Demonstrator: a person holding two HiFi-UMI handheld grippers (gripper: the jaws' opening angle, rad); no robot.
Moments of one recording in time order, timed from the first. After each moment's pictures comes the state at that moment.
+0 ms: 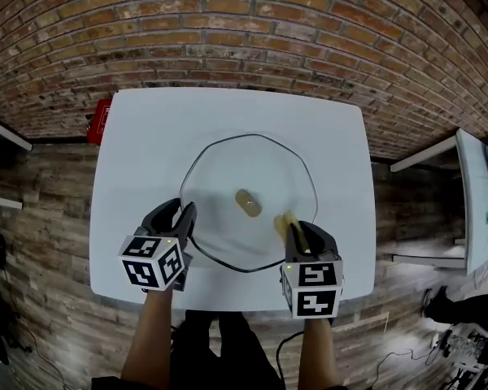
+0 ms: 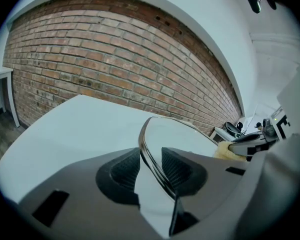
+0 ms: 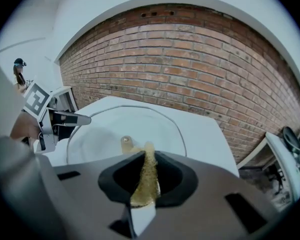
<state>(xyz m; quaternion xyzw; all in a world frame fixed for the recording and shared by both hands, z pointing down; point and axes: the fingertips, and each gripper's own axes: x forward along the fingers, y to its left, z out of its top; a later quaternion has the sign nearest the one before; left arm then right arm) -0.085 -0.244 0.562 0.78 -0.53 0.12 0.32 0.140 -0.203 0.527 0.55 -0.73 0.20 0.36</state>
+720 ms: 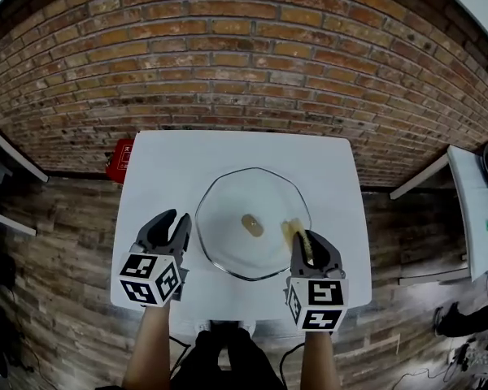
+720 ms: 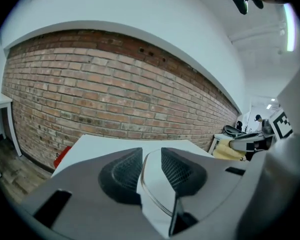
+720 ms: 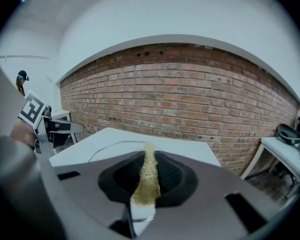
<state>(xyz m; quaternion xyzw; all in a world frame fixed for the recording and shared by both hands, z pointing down) -0.114 -0.238 0.447 0.81 -0.55 0.08 0.19 0.135 -0.199 0.432 0.60 -0.76 0.12 0.22</state>
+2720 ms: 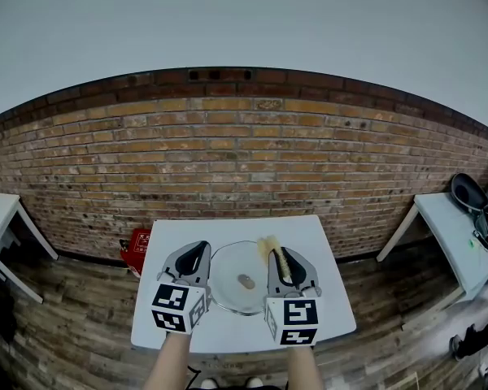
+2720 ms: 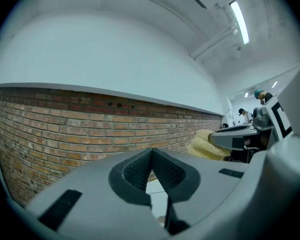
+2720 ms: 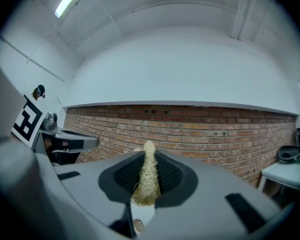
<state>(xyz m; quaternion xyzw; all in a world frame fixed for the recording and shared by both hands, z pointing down) -0.058 -0.163 0.230 0.86 -0.51 0.01 0.00 0.089 -0.132 0.222 0.62 -0.78 -0.04 0.05</state>
